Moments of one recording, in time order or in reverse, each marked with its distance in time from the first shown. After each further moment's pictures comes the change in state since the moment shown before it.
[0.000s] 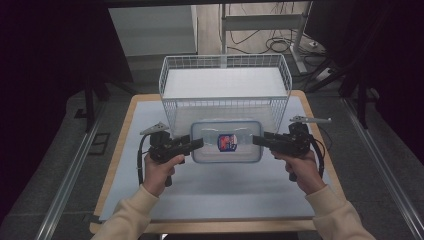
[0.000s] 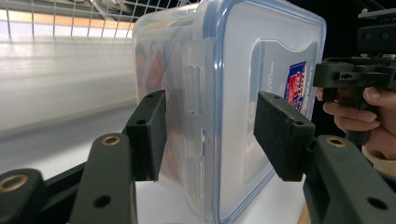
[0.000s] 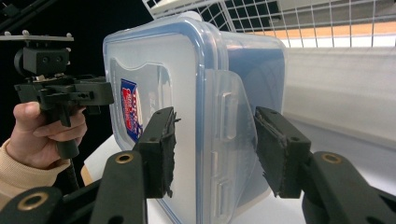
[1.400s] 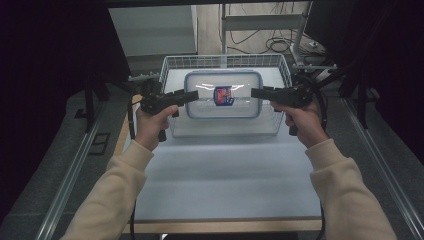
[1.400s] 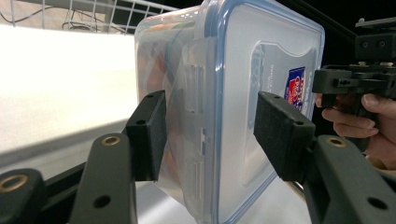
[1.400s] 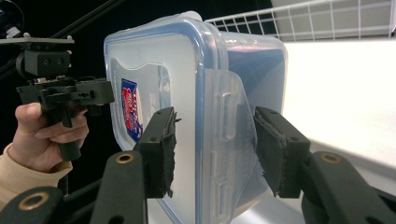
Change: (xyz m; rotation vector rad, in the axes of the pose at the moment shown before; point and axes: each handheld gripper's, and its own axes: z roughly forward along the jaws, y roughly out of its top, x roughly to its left) left arm 0.003 0.122 -0.006 -0.058 0.005 0.034; right arm 0.007 0.121 0.006 -0.053 0.015 -0.041
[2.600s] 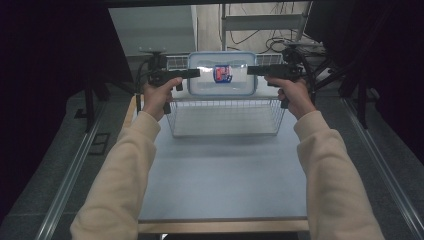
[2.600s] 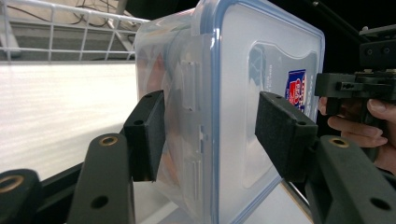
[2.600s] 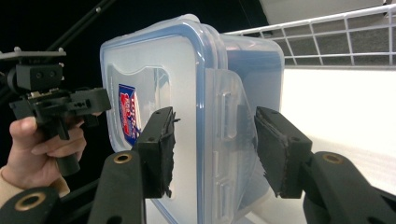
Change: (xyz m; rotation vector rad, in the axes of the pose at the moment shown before) left arm 0.048 0.052 0.046 0.071 0.052 -0.064; right arm -0.055 0.049 0.046 0.037 -0.027 0.155
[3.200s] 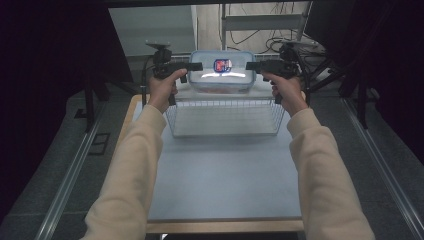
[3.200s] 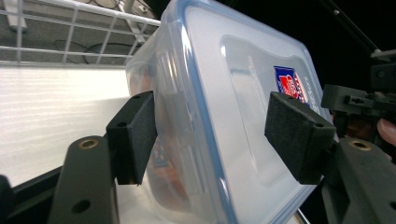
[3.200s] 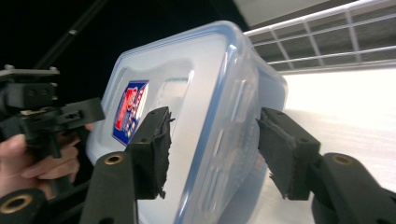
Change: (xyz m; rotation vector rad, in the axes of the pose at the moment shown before) left arm 0.021 0.014 0.026 0.013 0.051 -0.111; right arm -0.013 0.007 0.018 -0.016 -0.091 0.111
